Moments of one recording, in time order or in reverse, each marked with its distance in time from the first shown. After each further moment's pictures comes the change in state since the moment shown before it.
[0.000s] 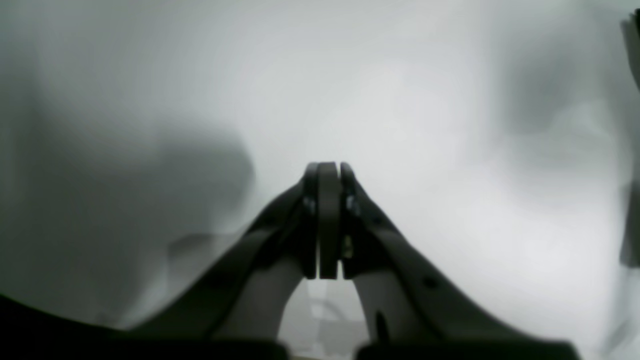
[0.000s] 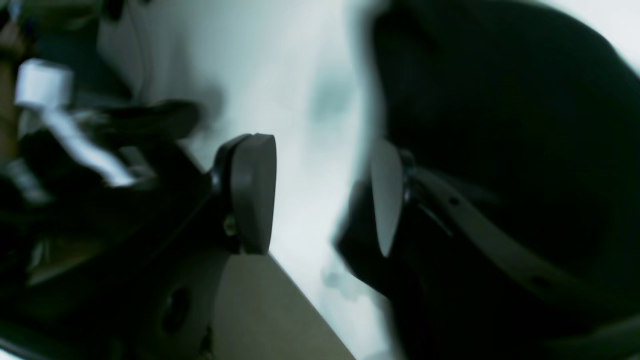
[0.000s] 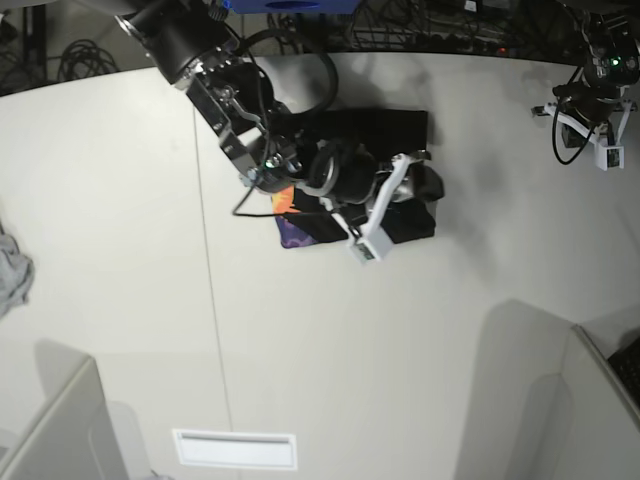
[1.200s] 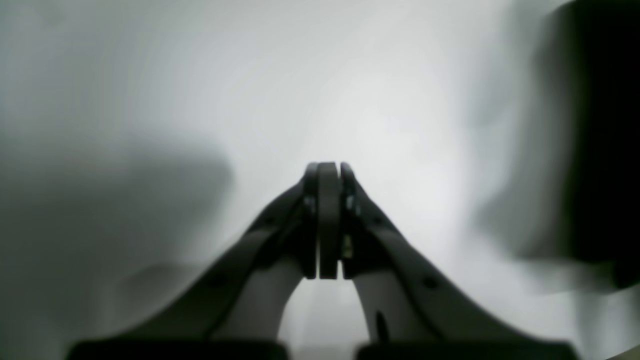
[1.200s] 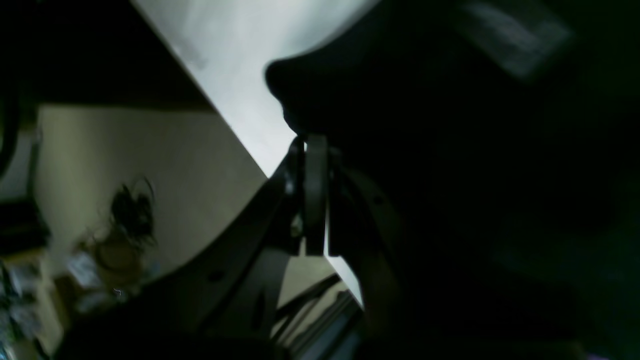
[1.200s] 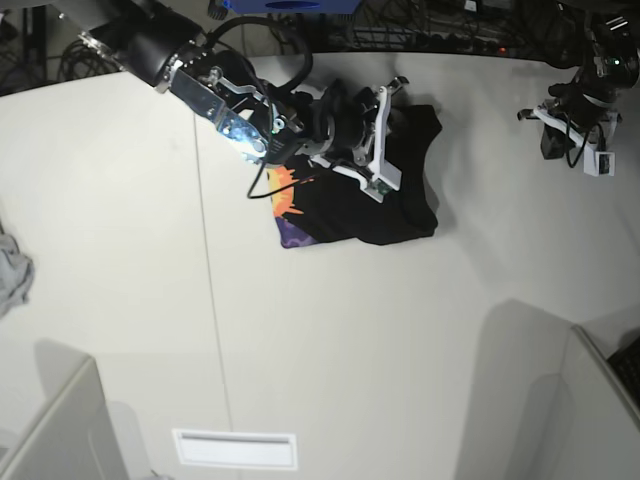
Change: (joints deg) left arm -1.4 0.7 0.2 0.2 -10.7 -6.5 0.3; right arm 2.0 9.8 -13.9 2.2 -2.1 0.2 -8.7
